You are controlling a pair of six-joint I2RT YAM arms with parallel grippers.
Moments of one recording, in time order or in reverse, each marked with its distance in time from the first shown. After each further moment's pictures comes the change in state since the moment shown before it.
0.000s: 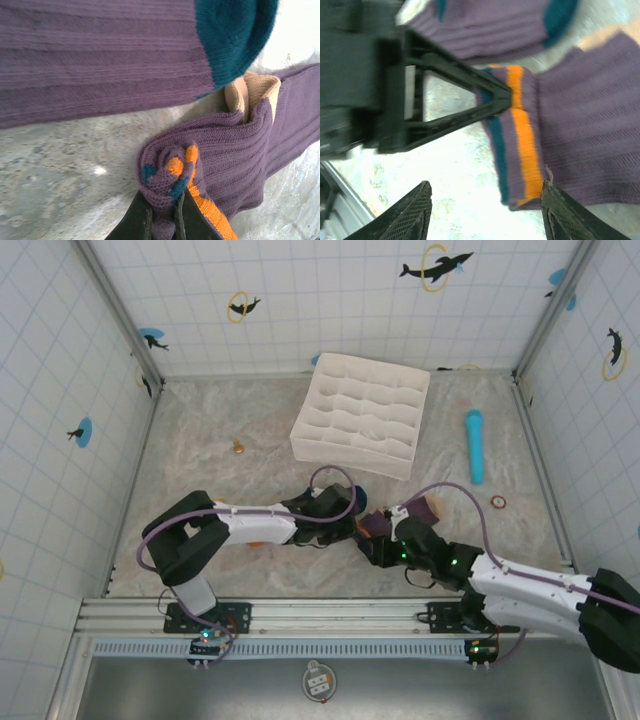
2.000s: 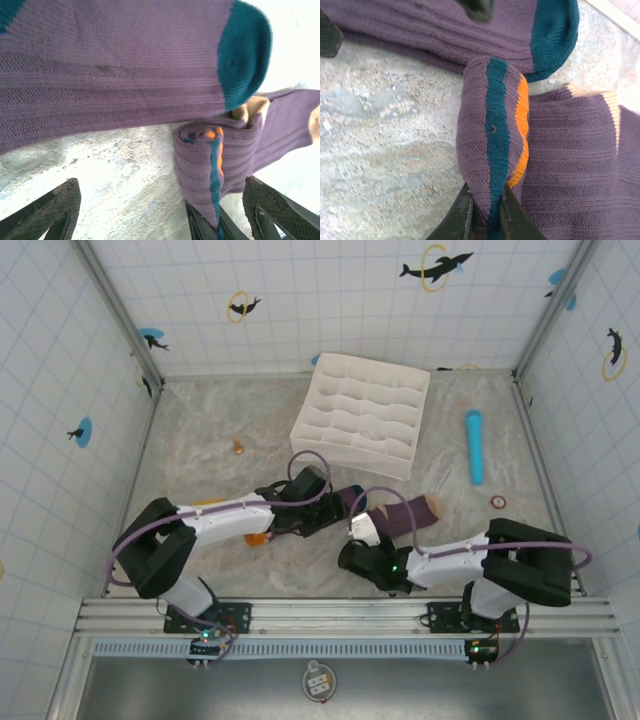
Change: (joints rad) left arm 0.132 -0.164 -0.010 -0.161 0.081 0.026; right arm 0.252 0.560 0.188 0.031 0.594 -0.153
